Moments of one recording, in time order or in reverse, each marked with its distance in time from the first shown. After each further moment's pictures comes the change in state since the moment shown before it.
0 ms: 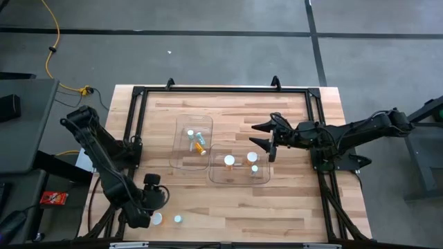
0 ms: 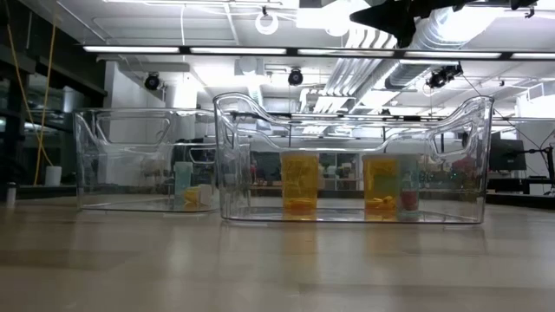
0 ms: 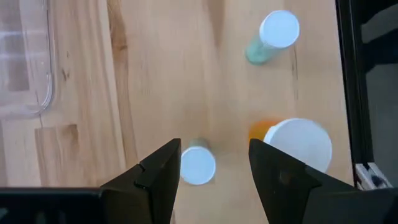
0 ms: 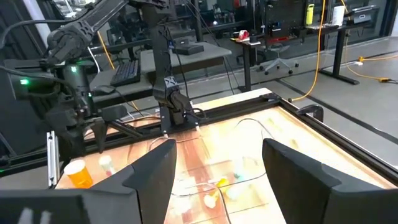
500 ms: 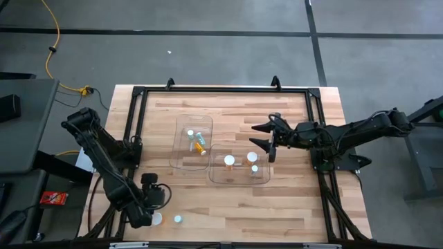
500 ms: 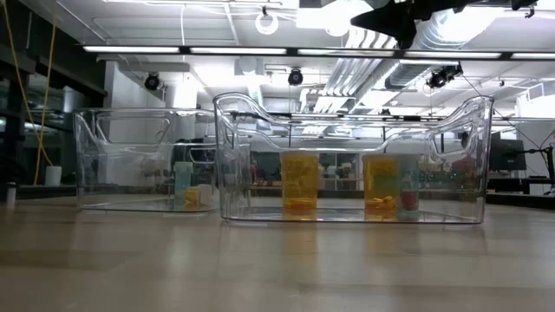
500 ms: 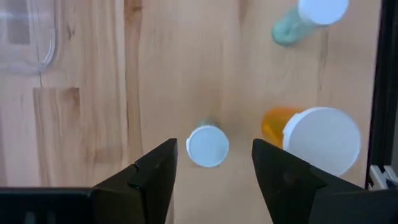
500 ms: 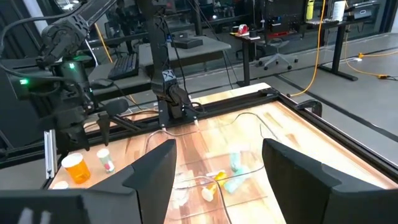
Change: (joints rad) left arm 0.000 0.030 -0.005 -0.049 0.036 -0.127; right arm 0.000 0.000 0.000 -0.025 0.000 -0.002
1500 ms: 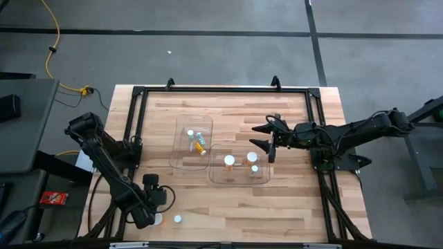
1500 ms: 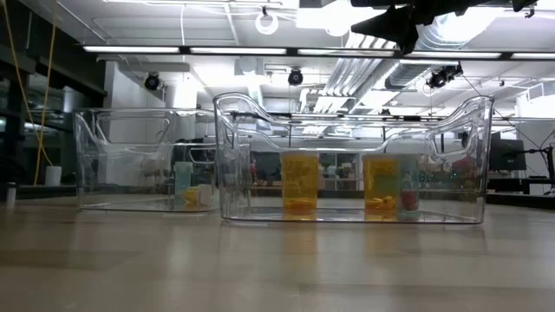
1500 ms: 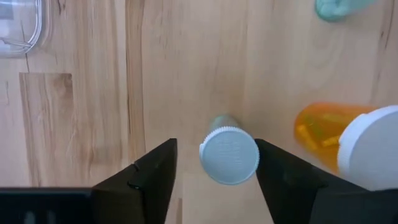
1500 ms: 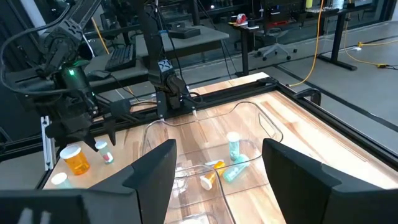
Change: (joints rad) left arm 0.001 0.081 -0.066 0.066 -0.003 -0.021; right arm 0.000 0.000 0.000 -0.045 0.000 0.026
